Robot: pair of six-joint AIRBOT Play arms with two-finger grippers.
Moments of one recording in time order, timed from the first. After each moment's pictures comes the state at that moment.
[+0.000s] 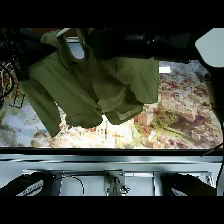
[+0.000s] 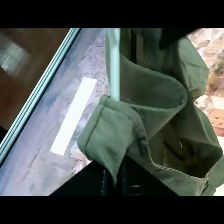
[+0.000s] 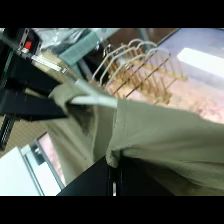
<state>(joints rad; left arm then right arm) -0.14 -1.13 1.79 0.76 -1.28 -0.42 0.58 -1.28 1.89 -0.96 1.00 1.43</state>
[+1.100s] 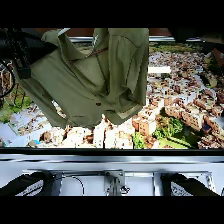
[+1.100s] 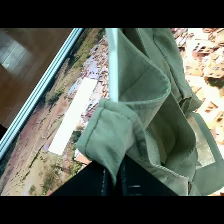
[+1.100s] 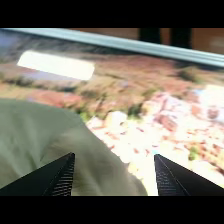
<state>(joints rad) -0.14 -1.14 1.79 0.76 -1.27 -0.44 0.10 -1.22 1.89 -1.14 1.15 1.29</state>
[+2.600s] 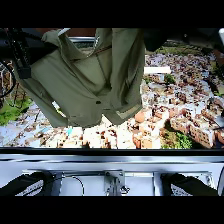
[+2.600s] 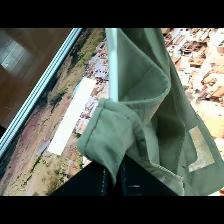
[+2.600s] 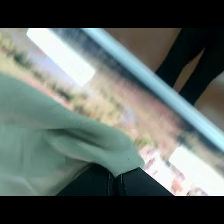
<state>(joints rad) -0.14 -1.14 1.79 0.76 -1.27 -0.44 0.30 -1.28 1.89 -1.21 0.95 0.95</state>
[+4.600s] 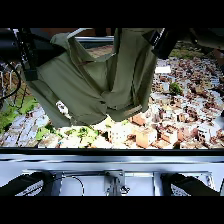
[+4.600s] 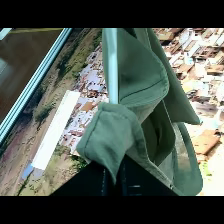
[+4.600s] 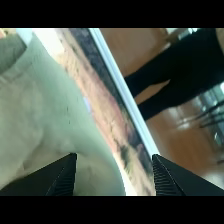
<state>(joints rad) -0.18 -1.16 1.79 0.71 -1.27 -0.44 0.30 -1.25 1.89 -1.21 1.03 0.47</state>
